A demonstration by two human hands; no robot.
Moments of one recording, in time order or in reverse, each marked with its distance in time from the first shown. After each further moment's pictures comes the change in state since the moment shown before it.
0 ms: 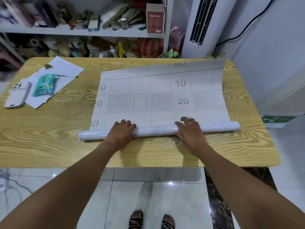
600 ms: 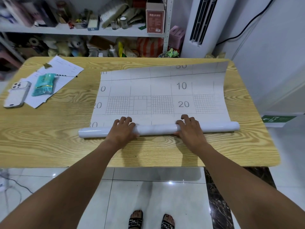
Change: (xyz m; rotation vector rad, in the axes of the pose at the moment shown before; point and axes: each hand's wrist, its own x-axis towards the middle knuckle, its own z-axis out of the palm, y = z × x) left_hand 0.006 0.005 -0.003 0.087 -0.061 -0.055; right_hand 0.005 0.002 0.003 -0.001 -0.007 -0.007
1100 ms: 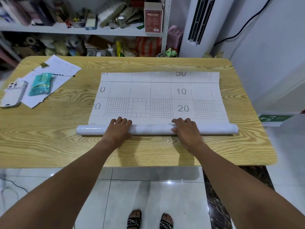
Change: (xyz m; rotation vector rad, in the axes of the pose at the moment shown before) left_hand 0.000 -0.006 0.006 0.011 0.058 0.005; right_hand -0.001 -0.006 -0.002 0.121 -0.021 0.007
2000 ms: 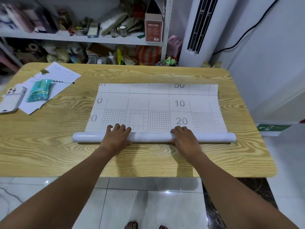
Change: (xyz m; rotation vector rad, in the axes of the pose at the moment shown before) left_hand 0.007 0.003 -0.003 0.026 -0.019 -0.062; right_hand 0.006 0.003 0.001 -0.059 0.036 -0.072
